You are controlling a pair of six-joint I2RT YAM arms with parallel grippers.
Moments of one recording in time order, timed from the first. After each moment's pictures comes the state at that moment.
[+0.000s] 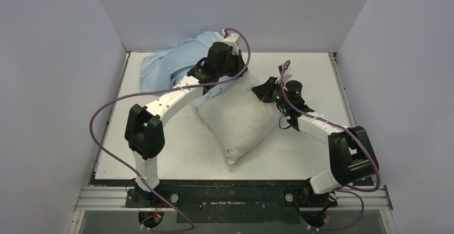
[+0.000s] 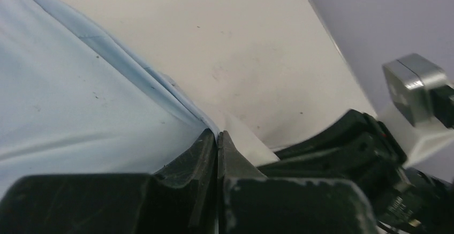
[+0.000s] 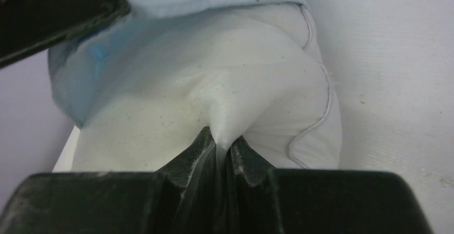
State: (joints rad) left arm -0.64 1.95 1.80 -0.23 0.06 -0.37; right arm 0.31 1.50 0.77 0.48 -0.36 0.52
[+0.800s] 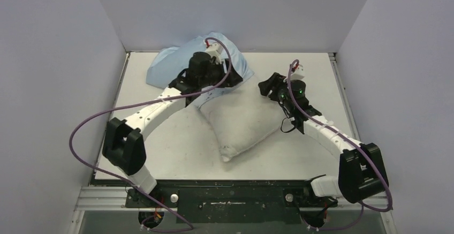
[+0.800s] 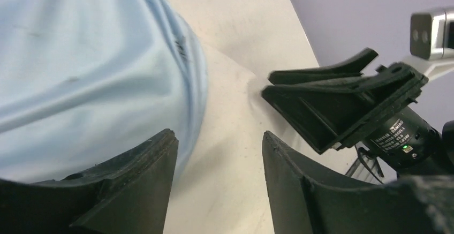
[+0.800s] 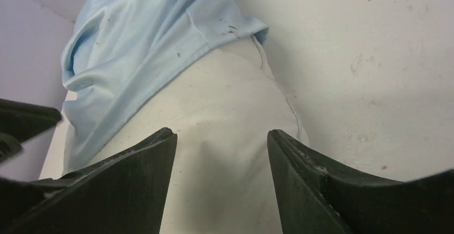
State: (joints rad) left arm -0.62 1.70 1.40 -0.09 0.21 -0.58; right arm 0.34 1.35 0.76 0.32 -0.01 0.59
